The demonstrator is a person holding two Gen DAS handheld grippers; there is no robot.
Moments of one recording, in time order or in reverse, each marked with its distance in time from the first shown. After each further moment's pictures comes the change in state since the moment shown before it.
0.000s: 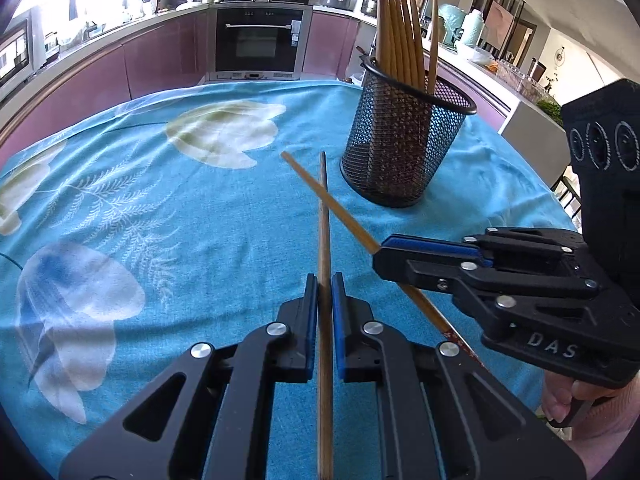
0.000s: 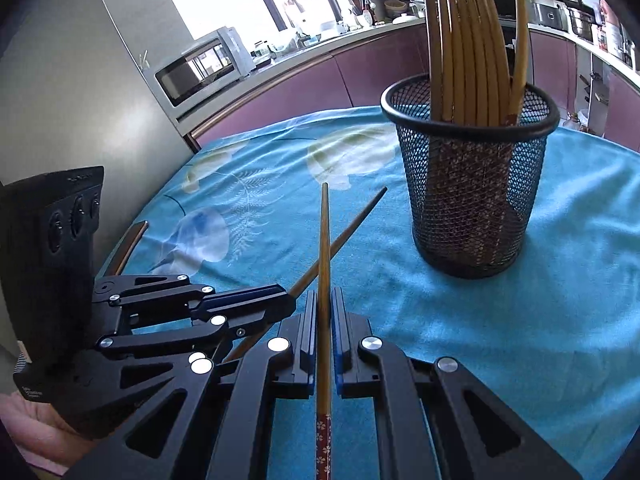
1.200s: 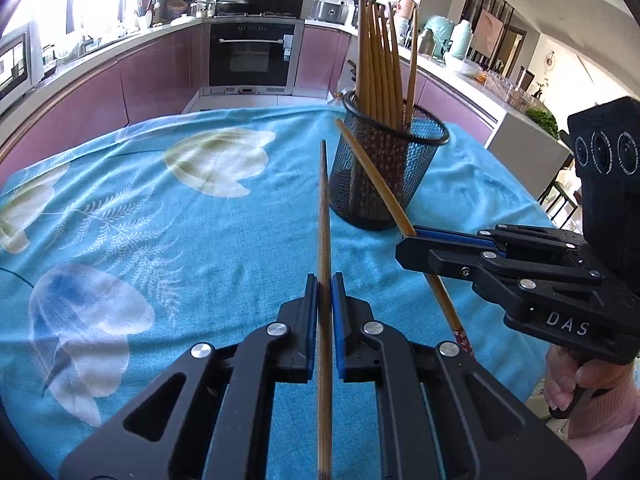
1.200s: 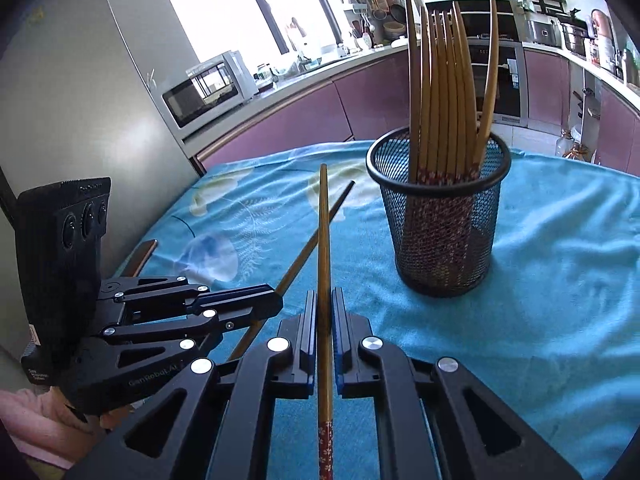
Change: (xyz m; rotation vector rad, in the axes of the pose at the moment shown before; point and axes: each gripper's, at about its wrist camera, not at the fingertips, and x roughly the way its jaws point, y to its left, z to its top) left arm -0.032 -0.009 0.009 0.018 -0.064 -0.027; right arm -0.040 -0.002 0.005 -0.008 -0.098 0.001
